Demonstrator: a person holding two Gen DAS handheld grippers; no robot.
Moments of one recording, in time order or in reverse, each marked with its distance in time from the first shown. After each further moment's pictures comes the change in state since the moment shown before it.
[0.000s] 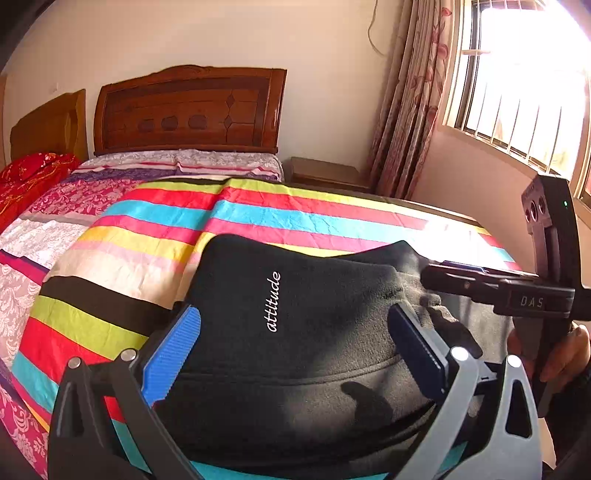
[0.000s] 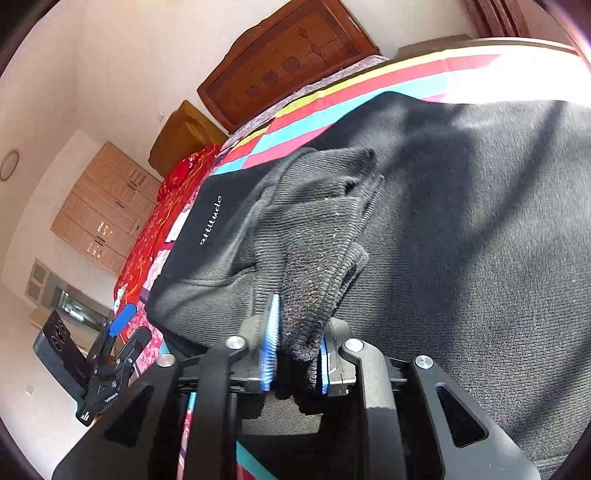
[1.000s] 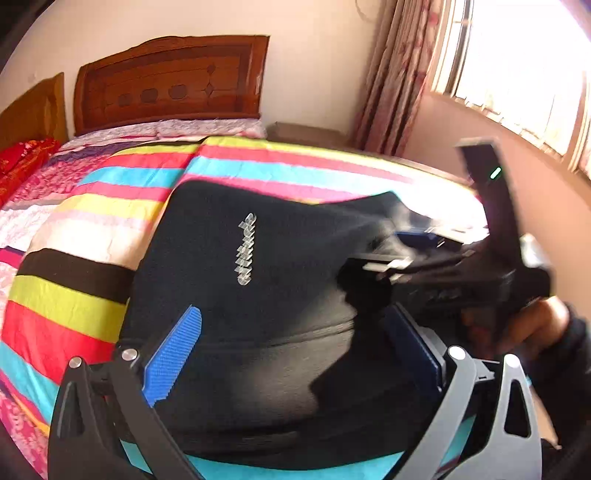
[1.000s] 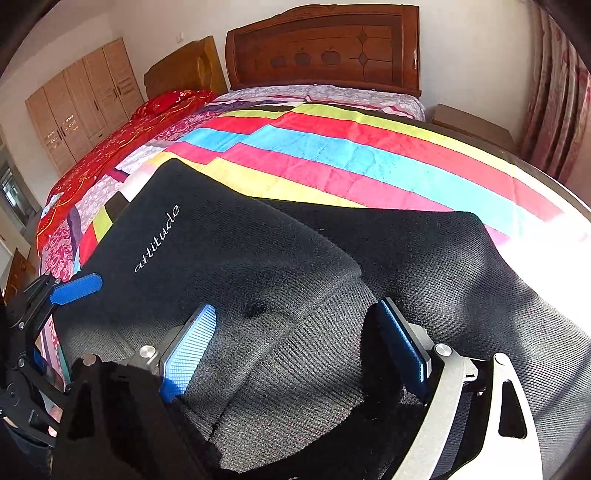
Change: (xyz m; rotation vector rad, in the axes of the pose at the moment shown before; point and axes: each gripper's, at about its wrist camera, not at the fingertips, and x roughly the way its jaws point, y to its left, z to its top) left arm 0.014 -0.005 -0.016 -0.008 0.052 -0.123; right arm 0.082 0.064 0.067 -0.473 0.067 -0.318
